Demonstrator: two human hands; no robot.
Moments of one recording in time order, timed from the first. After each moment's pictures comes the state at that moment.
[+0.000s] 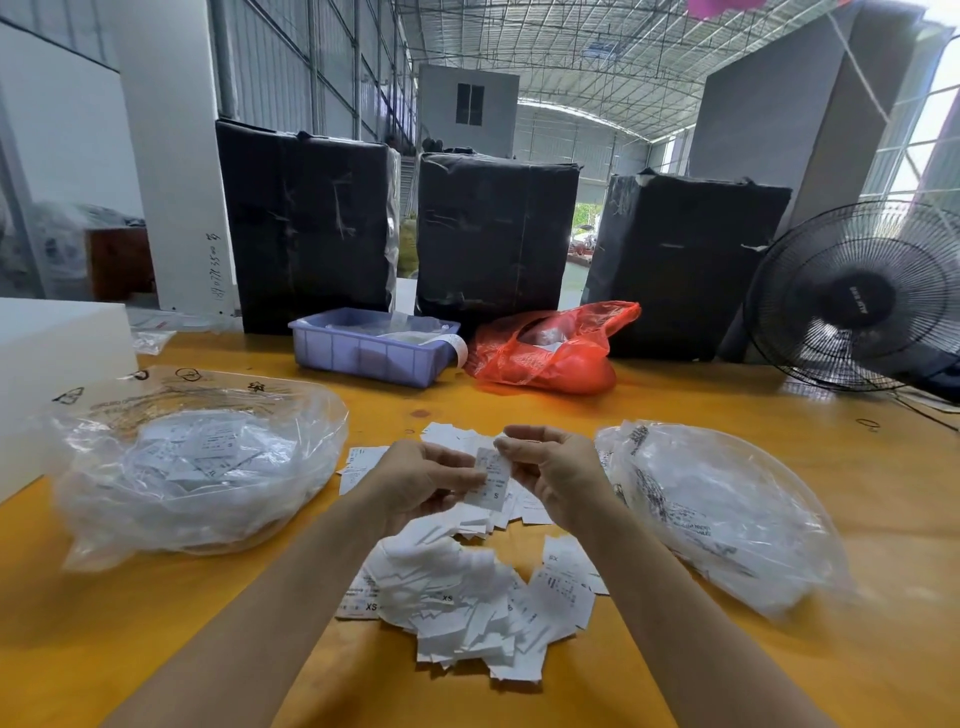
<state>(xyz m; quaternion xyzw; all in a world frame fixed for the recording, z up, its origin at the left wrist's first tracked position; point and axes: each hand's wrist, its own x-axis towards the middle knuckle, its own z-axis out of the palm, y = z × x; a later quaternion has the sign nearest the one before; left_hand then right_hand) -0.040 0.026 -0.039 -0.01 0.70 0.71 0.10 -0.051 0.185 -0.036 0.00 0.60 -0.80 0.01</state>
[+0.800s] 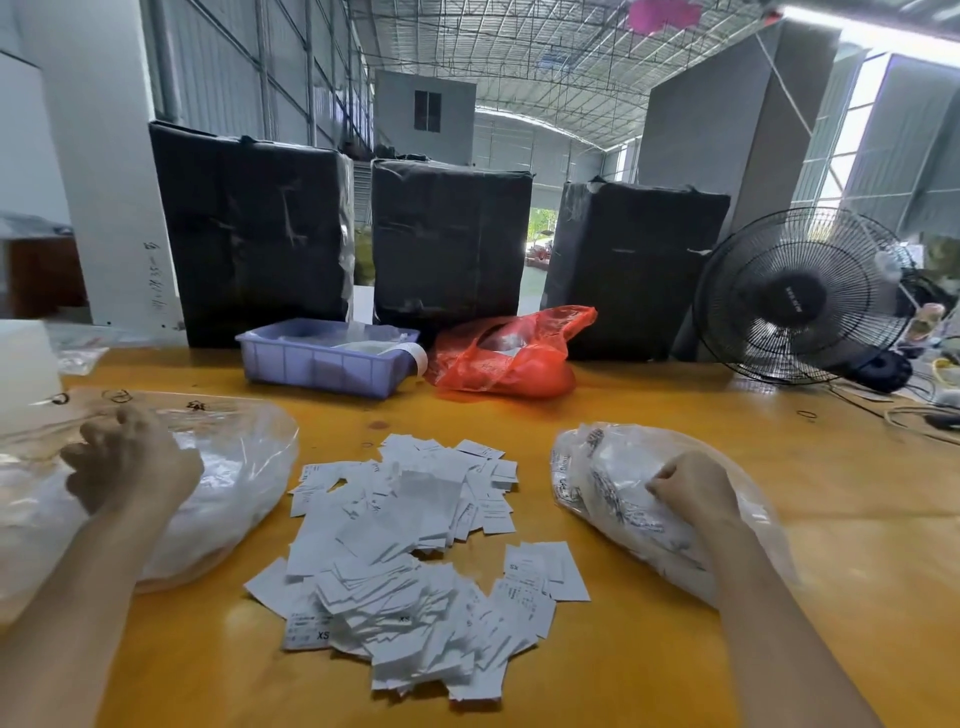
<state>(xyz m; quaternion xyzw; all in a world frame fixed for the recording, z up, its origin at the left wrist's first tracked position) -0.065 -0.118 -0.036 -0.30 0.89 0.25 -0.24 -0.069 0.360 -0.057 0.21 0.93 -0.24 -0.16</state>
